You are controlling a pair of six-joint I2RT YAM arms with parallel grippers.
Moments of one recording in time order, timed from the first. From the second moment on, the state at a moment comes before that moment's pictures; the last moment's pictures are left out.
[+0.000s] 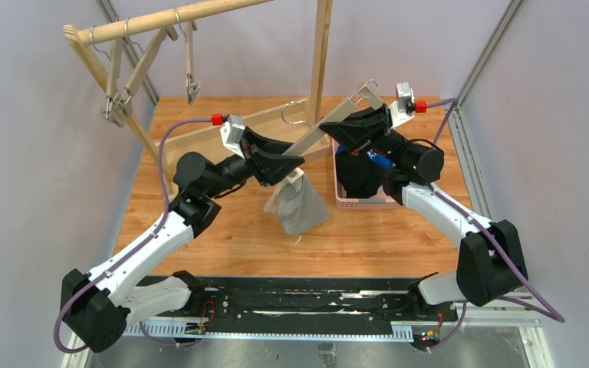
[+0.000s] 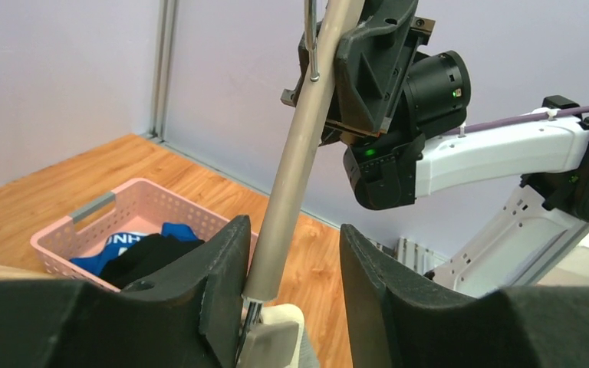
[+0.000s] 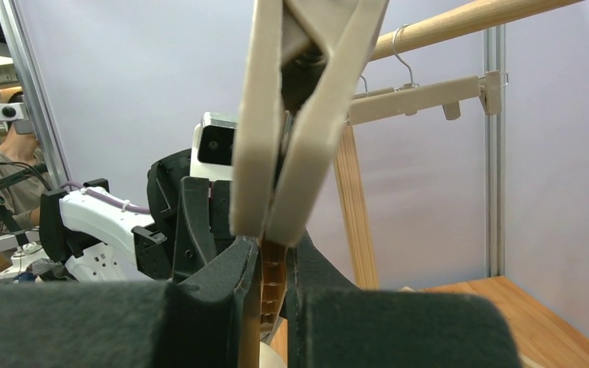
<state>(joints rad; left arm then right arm) -0.59 1.05 0.82 0.59 0.52 -0.50 0.42 1.40 0.95 1.41 -0.75 0.93</state>
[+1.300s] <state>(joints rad) -0.60 0.96 0.81 0.49 0.56 -0.41 0.42 1.27 0.94 1.41 -0.78 0.95</state>
